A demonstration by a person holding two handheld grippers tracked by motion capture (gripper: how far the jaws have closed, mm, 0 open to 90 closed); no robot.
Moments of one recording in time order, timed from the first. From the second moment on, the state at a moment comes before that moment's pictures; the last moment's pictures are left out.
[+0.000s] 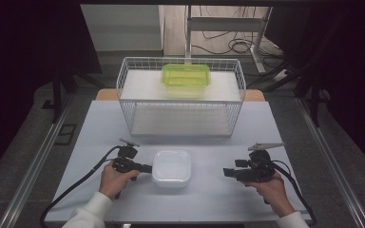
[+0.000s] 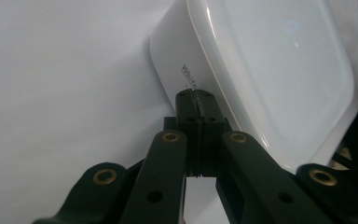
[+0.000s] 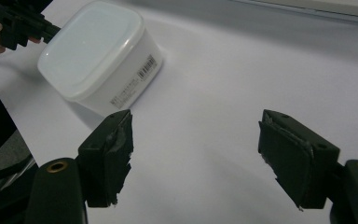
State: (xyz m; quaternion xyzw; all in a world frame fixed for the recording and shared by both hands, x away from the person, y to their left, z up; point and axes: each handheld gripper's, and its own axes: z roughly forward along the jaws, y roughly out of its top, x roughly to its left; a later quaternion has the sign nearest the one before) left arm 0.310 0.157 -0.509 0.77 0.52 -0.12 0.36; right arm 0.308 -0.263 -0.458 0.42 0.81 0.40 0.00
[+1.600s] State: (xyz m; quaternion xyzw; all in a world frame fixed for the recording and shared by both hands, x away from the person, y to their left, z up) left arm 0.282 0.172 -0.470 0.73 0.52 -0.07 0.45; right arm 0.304 -0.205 -0.449 0.41 0.80 0.43 -0.05
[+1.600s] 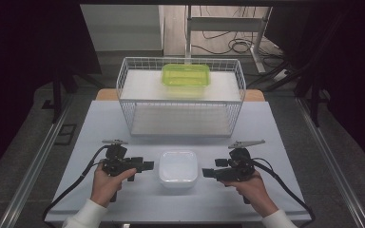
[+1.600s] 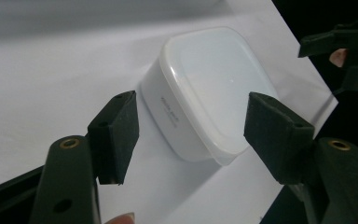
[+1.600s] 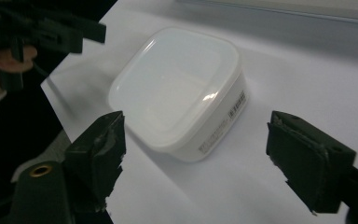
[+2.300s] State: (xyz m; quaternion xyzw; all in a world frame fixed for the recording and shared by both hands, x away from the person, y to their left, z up) left arm 0.308 0.162 -0.503 0.68 0.54 -0.18 0.46; right arm 0.340 -0.180 -0.488 0.47 0.76 0.42 -0.14
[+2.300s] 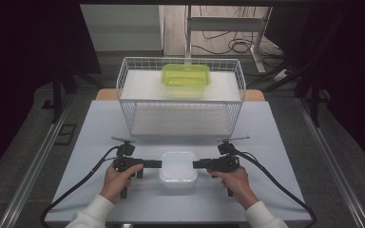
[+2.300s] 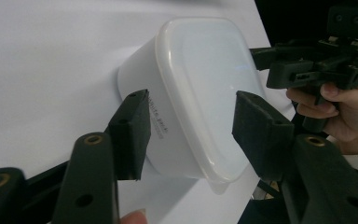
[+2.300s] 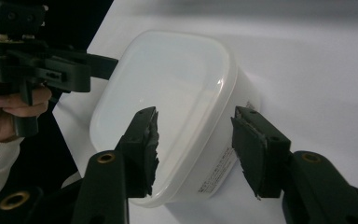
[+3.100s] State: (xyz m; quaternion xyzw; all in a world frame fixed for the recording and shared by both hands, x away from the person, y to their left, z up) left arm 0.297 0.158 -0.499 0.67 0.55 -0.18 0.47; right arm 0.329 -0.190 -0.482 0.48 0.73 0.46 -0.17
